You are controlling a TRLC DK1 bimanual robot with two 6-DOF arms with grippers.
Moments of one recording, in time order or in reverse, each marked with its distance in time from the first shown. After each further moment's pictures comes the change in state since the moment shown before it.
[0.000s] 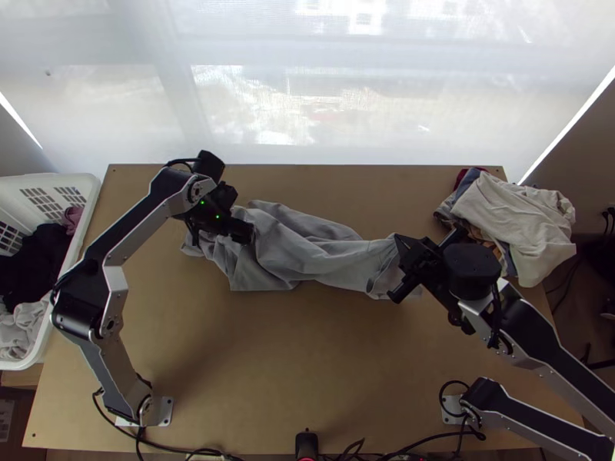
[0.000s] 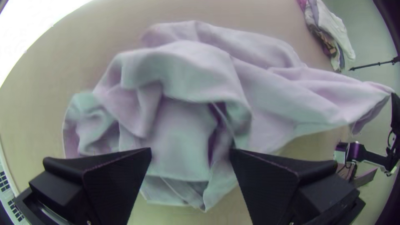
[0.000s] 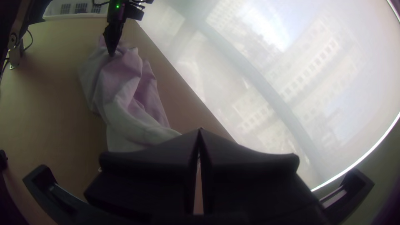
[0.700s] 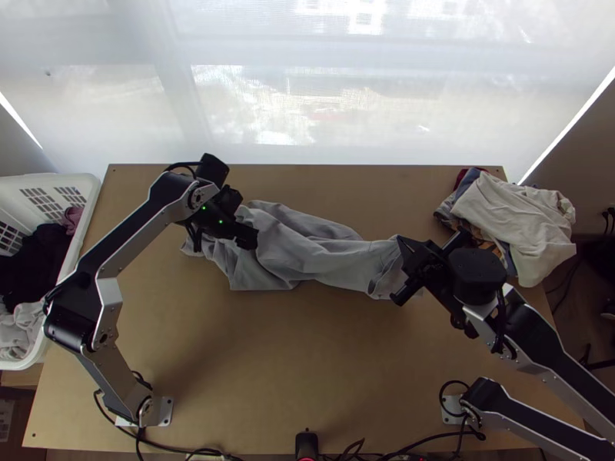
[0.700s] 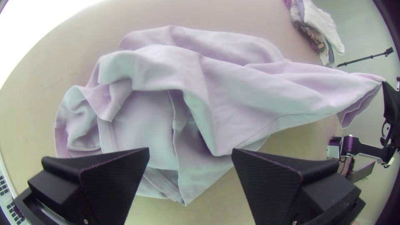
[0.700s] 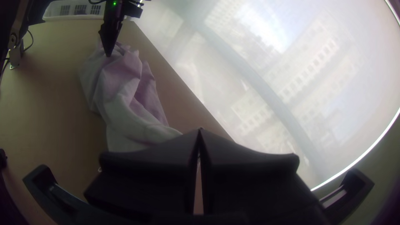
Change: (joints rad) left arm -0.046 -0.072 -0.042 0.000 0.031 -0.021; right arm -0.003 -0.035 -0.027 0.011 0.000 -0.002
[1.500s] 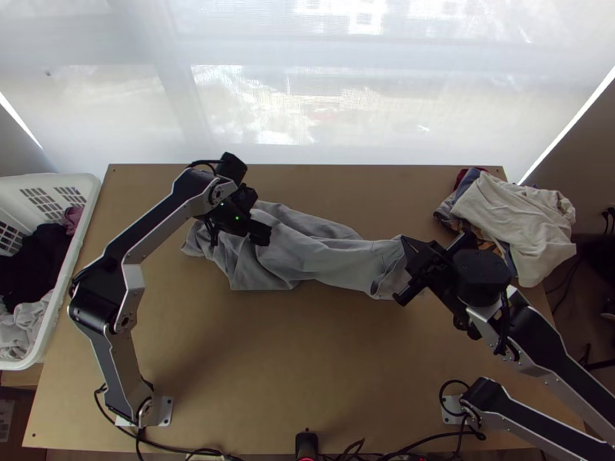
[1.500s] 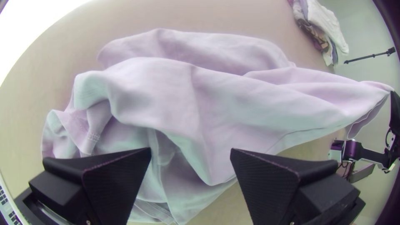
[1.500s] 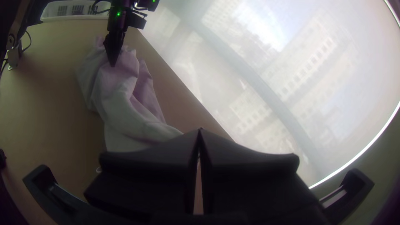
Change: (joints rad) left arm -0.046 0.129 0.111 0.010 -0.002 -0.019; right arm -0.017 -0.019 -0.013 -0.002 0.000 0.002
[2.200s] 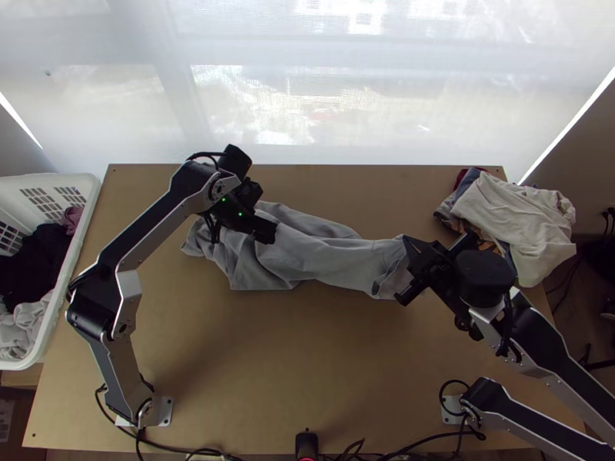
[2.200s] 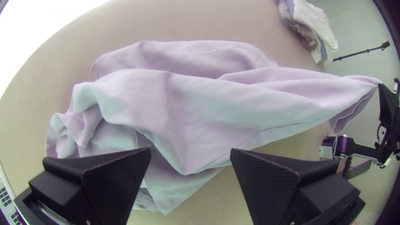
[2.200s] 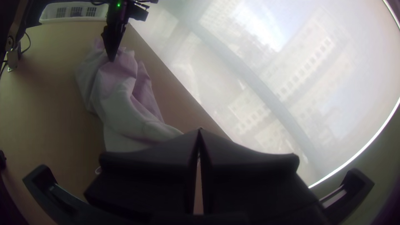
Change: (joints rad) left arm -0.037 -0.029 0.087 -0.096 0.011 -0.020; right arm -0.006 -0.013 -0.004 0.003 0.000 0.002
